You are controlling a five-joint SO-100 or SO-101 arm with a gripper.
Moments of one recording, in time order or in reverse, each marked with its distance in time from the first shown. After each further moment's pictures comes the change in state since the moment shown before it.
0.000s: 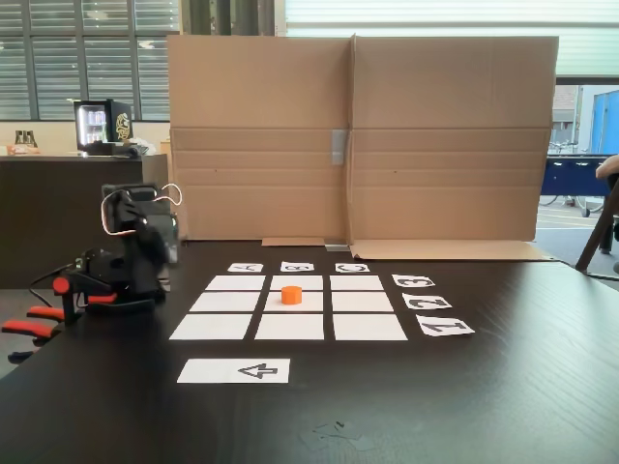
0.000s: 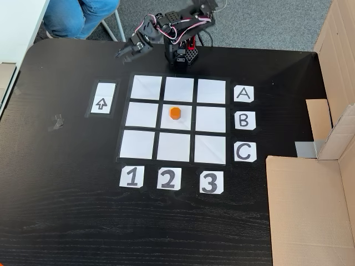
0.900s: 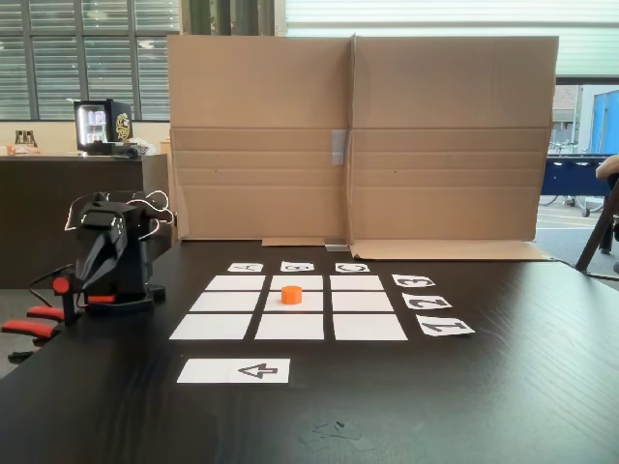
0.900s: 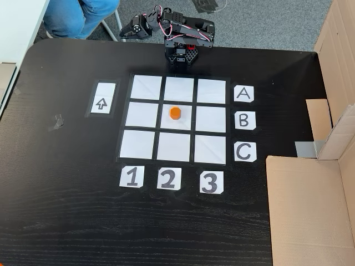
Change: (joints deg) arm 25.0 13.7 3.7 6.1 1.9
